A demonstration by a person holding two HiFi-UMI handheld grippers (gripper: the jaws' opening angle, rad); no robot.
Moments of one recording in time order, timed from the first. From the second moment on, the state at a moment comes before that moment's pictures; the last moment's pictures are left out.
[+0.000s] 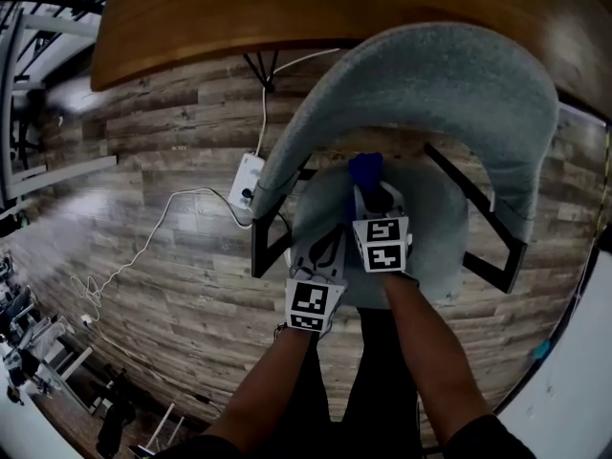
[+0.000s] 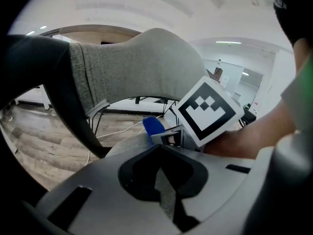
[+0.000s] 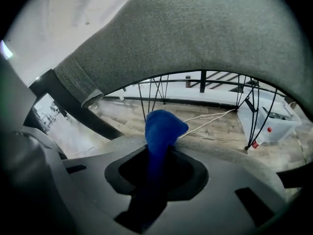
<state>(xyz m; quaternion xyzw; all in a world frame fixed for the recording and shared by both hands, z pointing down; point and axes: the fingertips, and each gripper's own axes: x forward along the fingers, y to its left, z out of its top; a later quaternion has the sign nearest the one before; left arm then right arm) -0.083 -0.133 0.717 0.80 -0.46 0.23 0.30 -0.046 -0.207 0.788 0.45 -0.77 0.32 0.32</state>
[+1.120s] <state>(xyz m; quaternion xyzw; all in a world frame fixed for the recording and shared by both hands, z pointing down) 0.027 -0.140 0.705 0.82 -0.43 0.23 0.29 0.122 -0.189 0.795 0.56 -0.69 0.34 0.31</state>
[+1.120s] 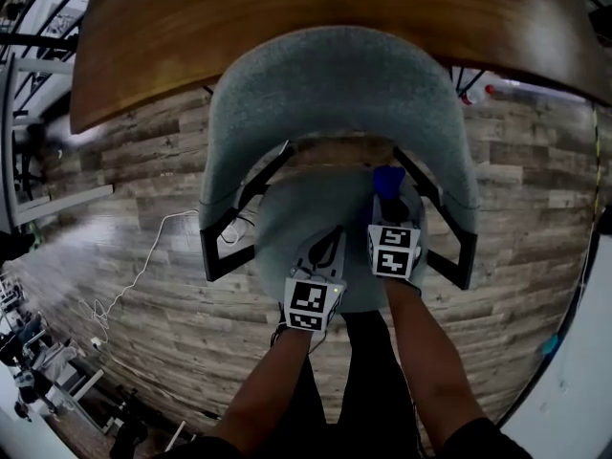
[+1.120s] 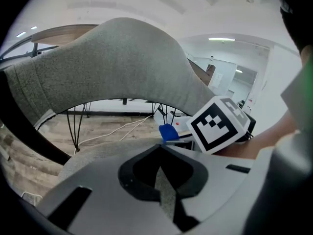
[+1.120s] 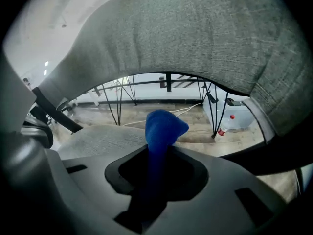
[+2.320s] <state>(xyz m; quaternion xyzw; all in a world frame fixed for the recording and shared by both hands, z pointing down) -0.120 -0.068 0.697 0.75 -0.53 0.19 0.34 -0.054 -0.144 0.755 0.42 -0.82 0.26 0.30</state>
